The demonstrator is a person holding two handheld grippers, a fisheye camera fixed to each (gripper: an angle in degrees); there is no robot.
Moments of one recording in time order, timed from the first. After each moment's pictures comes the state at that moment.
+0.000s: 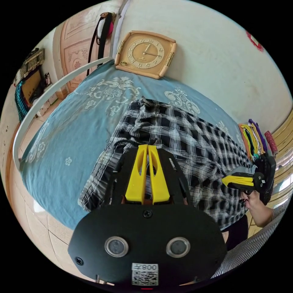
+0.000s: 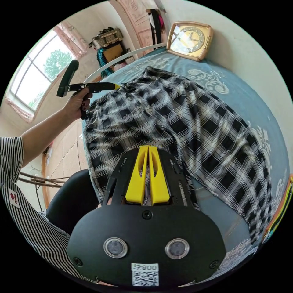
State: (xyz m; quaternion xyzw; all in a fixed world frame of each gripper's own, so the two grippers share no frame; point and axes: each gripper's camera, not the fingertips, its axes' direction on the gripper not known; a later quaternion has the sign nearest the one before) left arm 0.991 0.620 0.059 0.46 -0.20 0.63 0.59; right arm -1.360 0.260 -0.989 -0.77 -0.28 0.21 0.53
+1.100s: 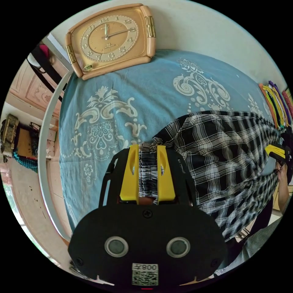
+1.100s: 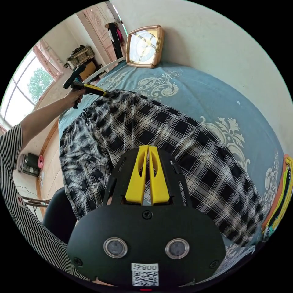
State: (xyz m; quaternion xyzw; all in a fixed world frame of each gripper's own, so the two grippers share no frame) left arm 1.309 0.600 0.102 0.39 -0.43 0.64 0.50; right arm -1.228 0.218 -0.954 -0.78 -0.17 0.23 0.56
